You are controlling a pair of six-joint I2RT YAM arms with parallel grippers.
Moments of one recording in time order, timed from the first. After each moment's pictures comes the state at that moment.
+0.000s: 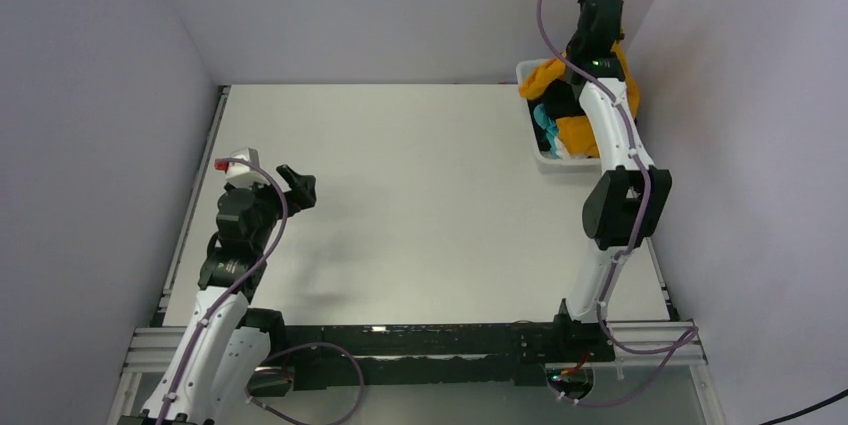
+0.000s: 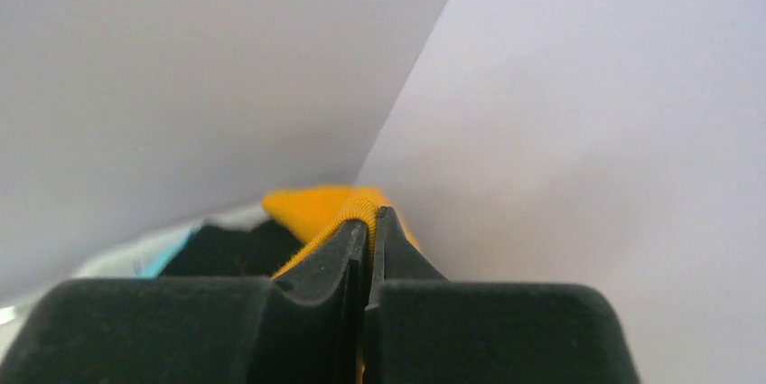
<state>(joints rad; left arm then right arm) -0.10 0.63 0.48 -0.07 -0.02 -0.44 0.02 1.98 1.97 -0.03 0.55 -0.34</state>
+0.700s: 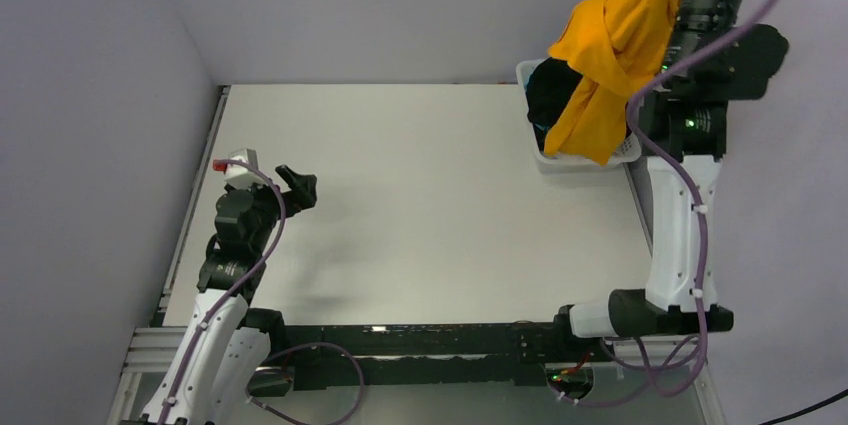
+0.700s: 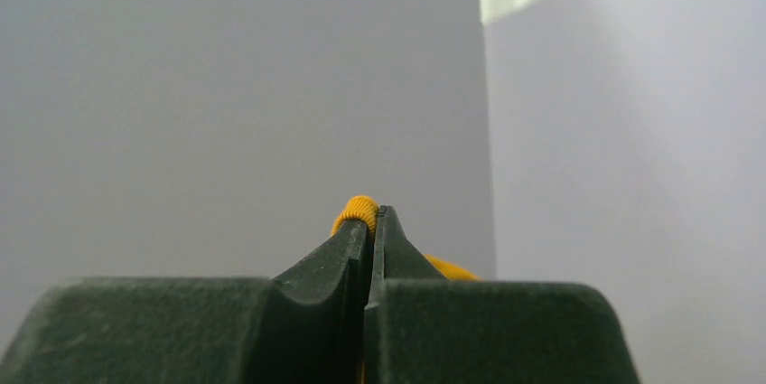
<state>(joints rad) -0.10 0.61 0.48 -0.07 -0.01 -0.47 0.02 1.41 1.98 0.22 0.25 -0.14</state>
